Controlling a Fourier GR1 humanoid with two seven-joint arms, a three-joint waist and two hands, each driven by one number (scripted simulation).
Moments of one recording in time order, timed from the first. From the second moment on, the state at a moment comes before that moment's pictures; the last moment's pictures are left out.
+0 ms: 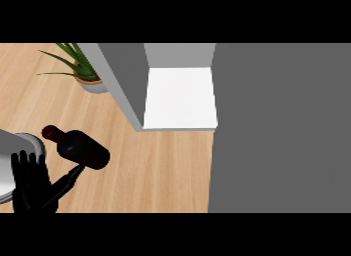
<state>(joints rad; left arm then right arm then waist) 0.13 0.00 0.23 -1.35 0.50 0.30 -0.43 0.32 -0.15 0.13 -2.41 -0.30 0.22 0.25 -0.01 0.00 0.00</state>
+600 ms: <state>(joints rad) -0.01 0.01 0.26 -0.97 0.61 0.08 -0.64 0.33 -0.15 0.09 -2.41 -0.31 0.25 0.25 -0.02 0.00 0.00</state>
